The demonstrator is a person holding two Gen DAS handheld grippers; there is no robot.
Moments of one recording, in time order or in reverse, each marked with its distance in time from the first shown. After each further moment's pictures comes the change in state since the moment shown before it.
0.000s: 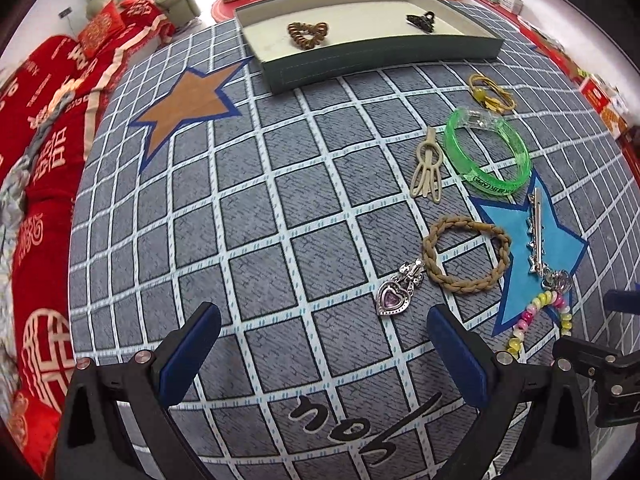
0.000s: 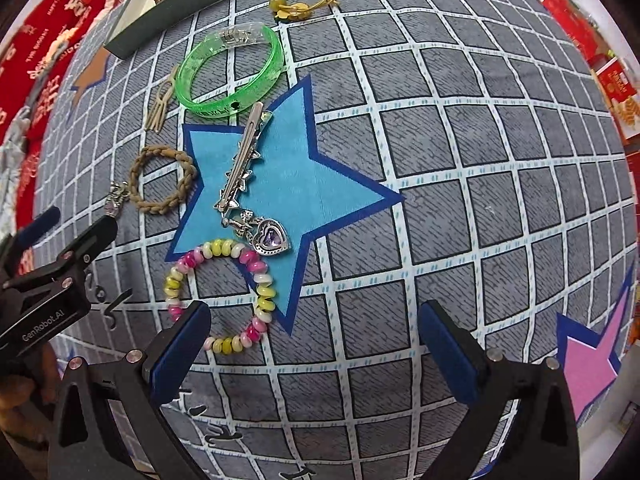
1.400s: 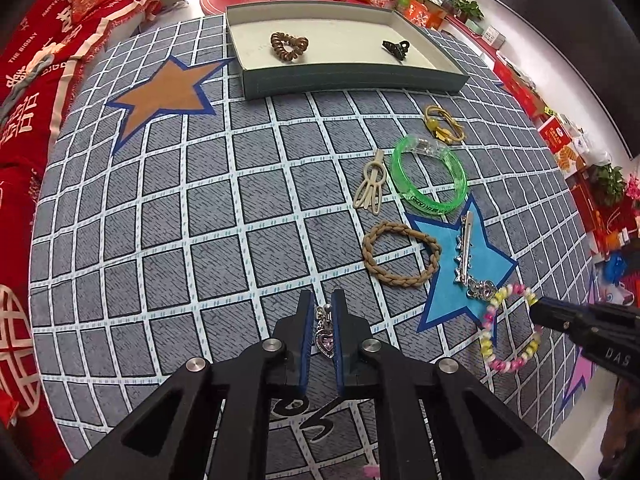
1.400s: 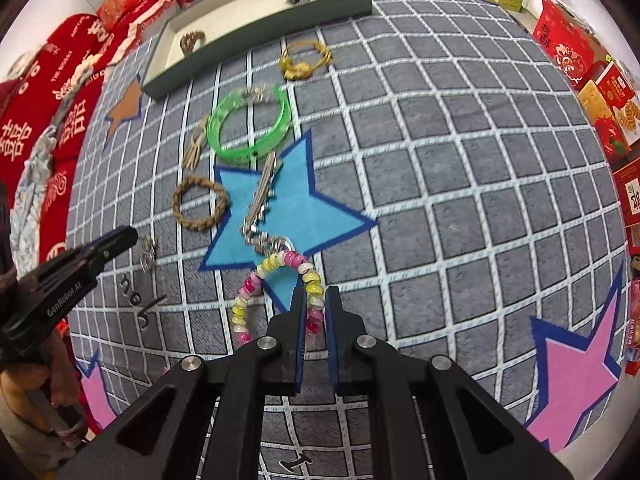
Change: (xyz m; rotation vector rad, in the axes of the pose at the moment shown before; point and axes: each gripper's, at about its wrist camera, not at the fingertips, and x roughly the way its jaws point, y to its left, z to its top) left arm -0.024 0.003 -0.004 -0.121 -0.019 -0.228; right arm -0.076 0.040 -0.022 0.012 -0.125 0.103
